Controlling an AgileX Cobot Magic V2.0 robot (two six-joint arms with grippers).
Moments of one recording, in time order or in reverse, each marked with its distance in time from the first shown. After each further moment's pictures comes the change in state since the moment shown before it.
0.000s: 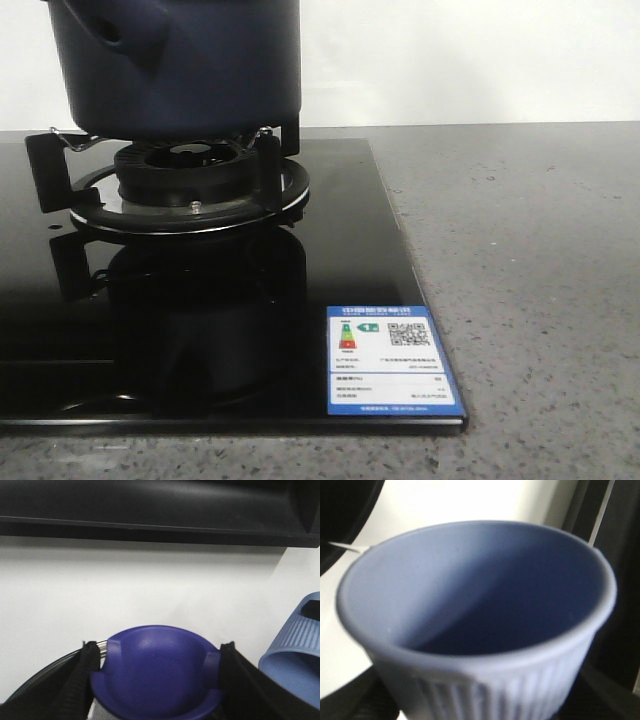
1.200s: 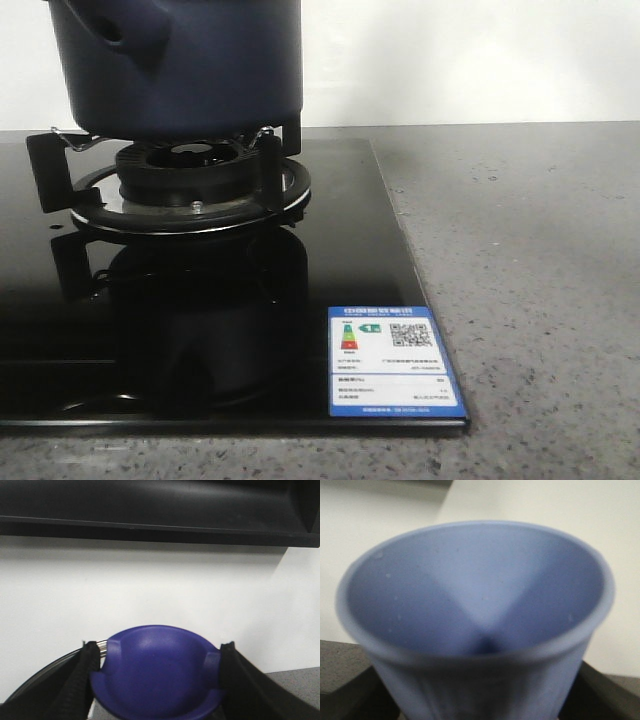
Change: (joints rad) left arm 0.000 0.000 0.000 0.000 0.000 0.000; right arm -0.280 -0.357 0.317 0.301 0.098 1.550
